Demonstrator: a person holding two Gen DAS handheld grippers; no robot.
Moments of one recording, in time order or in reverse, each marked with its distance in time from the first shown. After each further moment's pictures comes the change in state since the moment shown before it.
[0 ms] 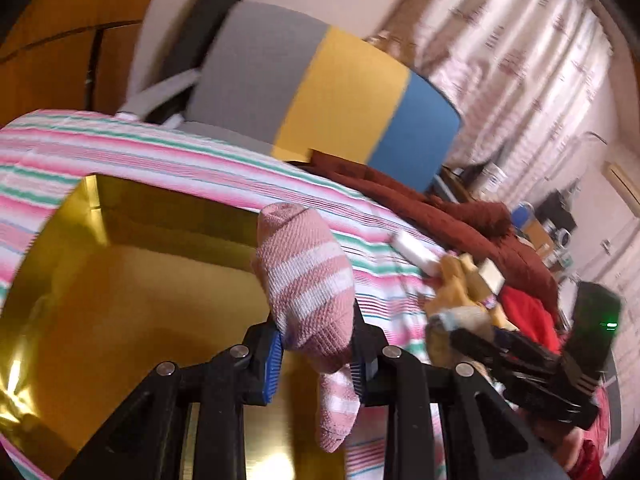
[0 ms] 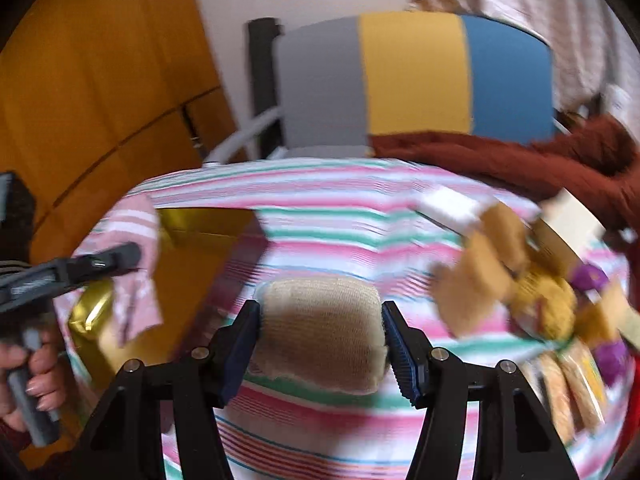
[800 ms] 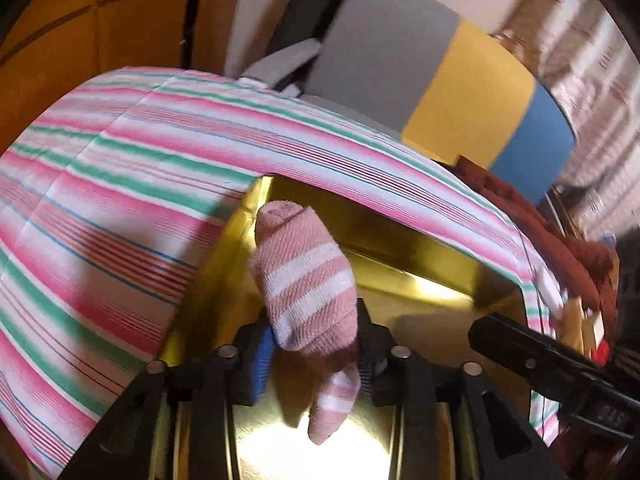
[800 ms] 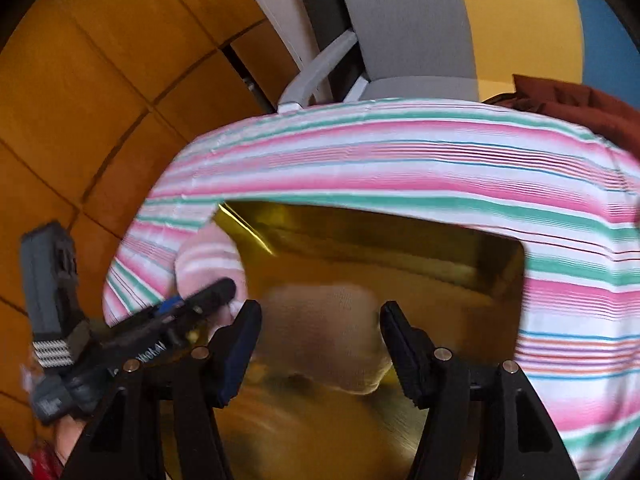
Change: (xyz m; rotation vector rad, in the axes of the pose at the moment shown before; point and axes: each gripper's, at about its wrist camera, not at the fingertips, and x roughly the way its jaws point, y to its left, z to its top) left arm 0.037 0.147 0.054 -0.168 0.103 0.296; right arm 0.175 0.141 0.068 0.116 0.273 0.241
